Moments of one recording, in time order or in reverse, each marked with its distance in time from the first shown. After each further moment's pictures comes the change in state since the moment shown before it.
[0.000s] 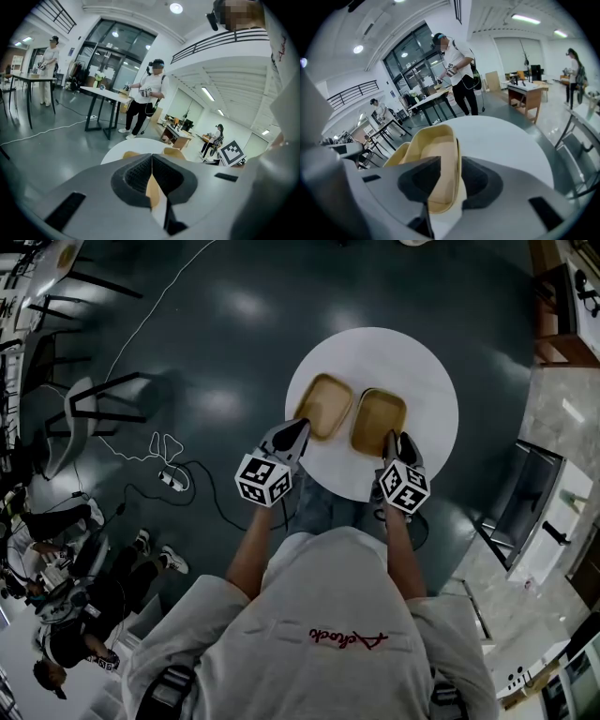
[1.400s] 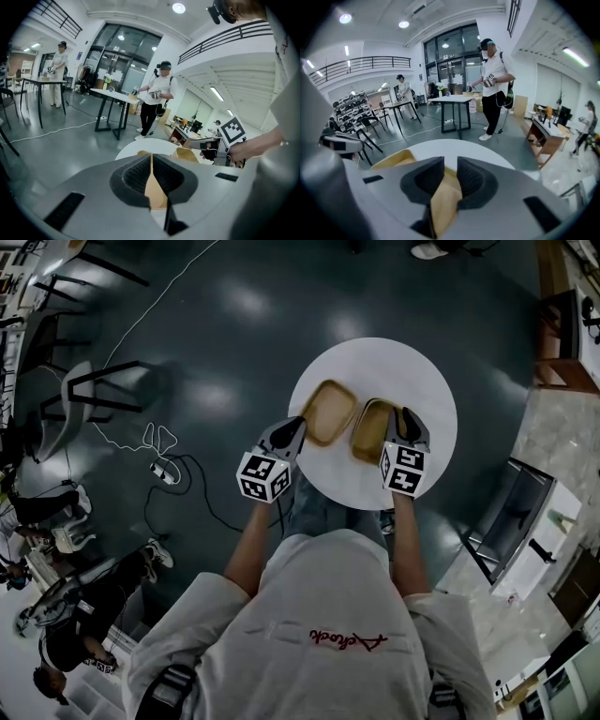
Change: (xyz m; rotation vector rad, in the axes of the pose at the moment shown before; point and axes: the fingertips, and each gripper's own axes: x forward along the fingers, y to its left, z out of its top) left arm -0.004 0.030 -0.006 -0.029 -0.016 0.106; right arm 0.029 0.056 0.083 -0.459 -0.017 0.046
